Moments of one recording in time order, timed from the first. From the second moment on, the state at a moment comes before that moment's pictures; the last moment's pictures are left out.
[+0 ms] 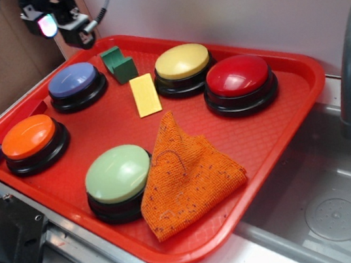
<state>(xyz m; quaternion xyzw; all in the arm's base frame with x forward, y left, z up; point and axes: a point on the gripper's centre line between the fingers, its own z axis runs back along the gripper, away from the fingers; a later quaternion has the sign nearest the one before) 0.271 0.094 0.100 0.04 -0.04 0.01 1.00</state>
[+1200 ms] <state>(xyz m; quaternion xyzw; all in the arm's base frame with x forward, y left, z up) 0.312 0.088 0.030 0.05 -0.02 -0.03 1.00</state>
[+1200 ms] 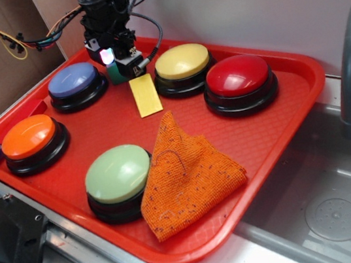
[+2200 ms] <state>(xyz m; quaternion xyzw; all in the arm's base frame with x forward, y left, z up) 0.305 0.097 0.054 0.03 -0.02 -0.03 1.00</state>
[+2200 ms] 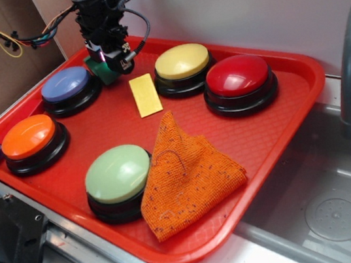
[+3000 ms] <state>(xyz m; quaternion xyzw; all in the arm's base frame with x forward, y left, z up) 0.248 0.031 0.177 -0.02 -0.03 -0.02 1.00</state>
